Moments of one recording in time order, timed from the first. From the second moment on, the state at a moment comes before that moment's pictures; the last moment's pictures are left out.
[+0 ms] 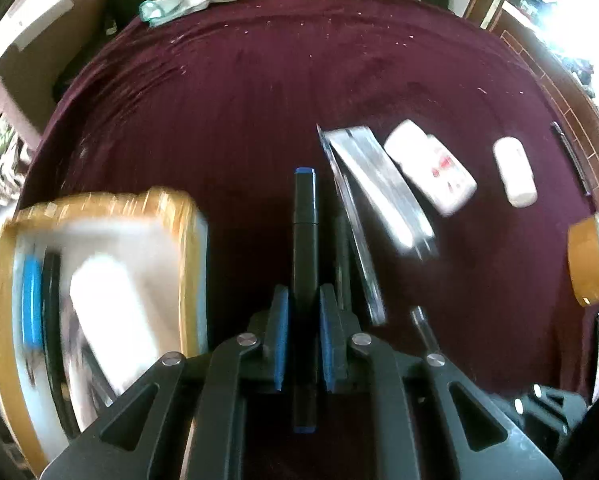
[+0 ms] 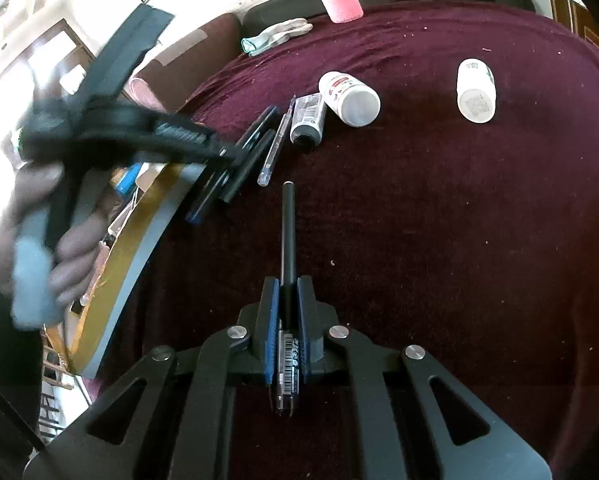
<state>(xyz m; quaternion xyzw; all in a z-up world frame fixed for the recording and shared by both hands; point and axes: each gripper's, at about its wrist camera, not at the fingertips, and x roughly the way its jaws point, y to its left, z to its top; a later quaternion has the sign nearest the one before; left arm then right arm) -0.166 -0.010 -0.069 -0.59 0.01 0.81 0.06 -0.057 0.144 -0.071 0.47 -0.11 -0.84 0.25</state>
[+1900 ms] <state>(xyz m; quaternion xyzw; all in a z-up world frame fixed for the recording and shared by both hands) 0.004 -0.198 -0.003 -0.50 -0.15 0.85 -0.01 0.002 0.026 0.004 0.45 -0.07 -0.83 0.32</state>
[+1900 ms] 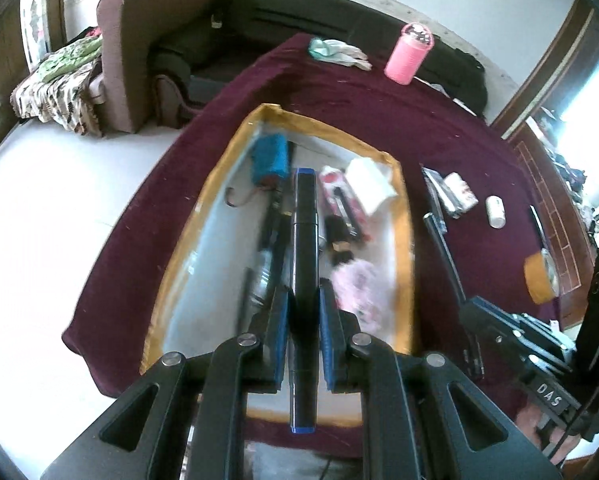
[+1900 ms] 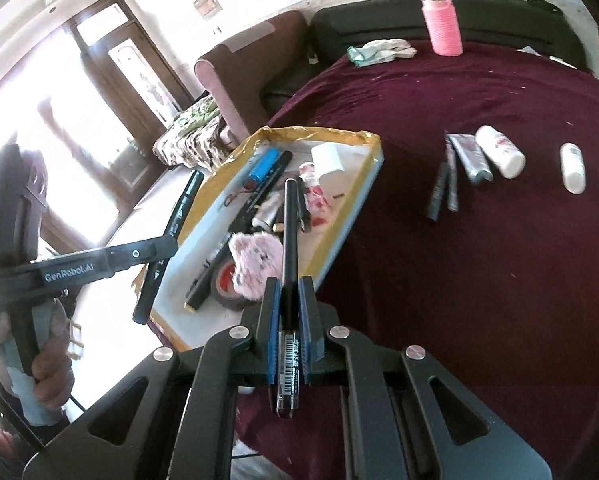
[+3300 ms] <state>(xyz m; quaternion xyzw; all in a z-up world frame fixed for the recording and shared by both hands) -0.026 -0.222 -0.060 -0.58 -0.07 0.81 -0.01 -0.117 -0.083 -0.041 0.50 -0.05 -0.81 0.29</state>
